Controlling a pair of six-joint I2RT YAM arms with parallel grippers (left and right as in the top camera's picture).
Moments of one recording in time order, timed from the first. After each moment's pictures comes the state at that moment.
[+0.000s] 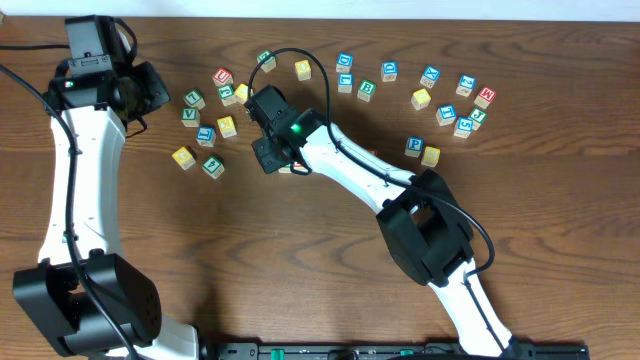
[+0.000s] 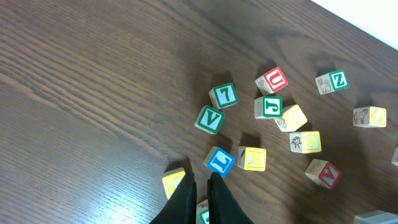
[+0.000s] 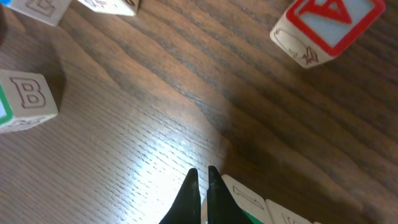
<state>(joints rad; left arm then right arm) 0.18 1.70 1.58 -0.84 0.01 -0.30 0.77 2.35 1.92 -0.68 -0.02 0.28</state>
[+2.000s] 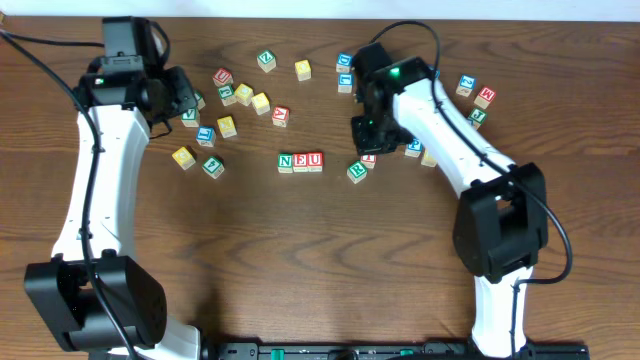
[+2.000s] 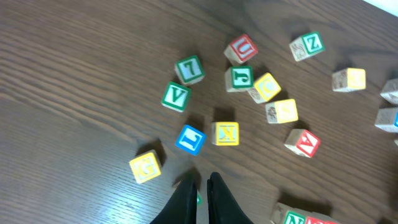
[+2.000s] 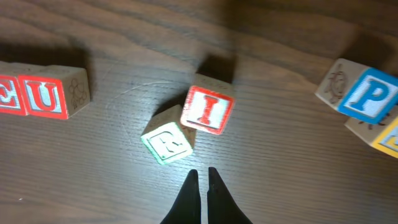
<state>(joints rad) 0.07 1.70 1.56 -0.87 0.01 -0.31 0.42 2.14 1.86 -1.21 -0.07 0.27</state>
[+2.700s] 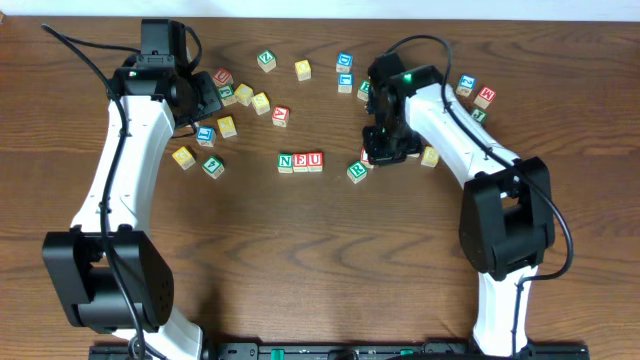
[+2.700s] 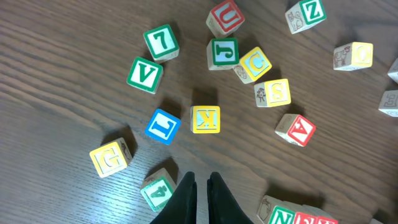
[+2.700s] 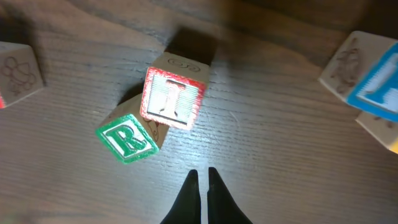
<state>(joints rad) 0.00 1.78 1.56 -0.87 0.01 -0.38 0.39 2.14 1.74 -1.16 -0.12 0.21</state>
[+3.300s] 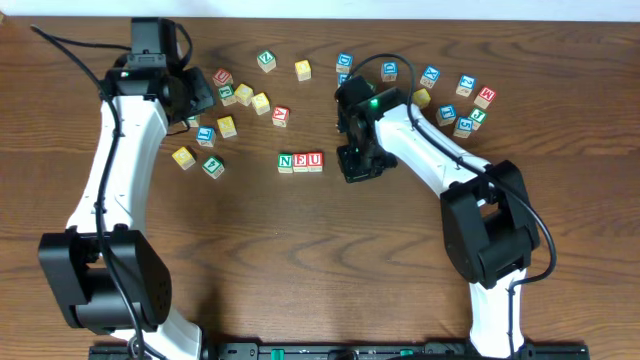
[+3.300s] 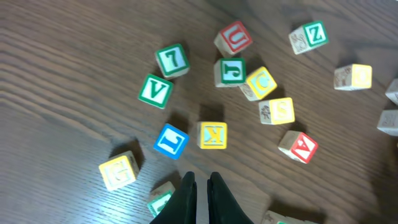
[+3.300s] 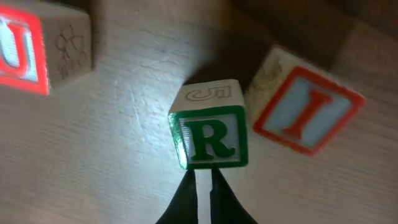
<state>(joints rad) 0.03 1.78 1.56 -0.83 0.01 -0.38 0.51 2.14 1.64 -1.03 -0.11 0.21</state>
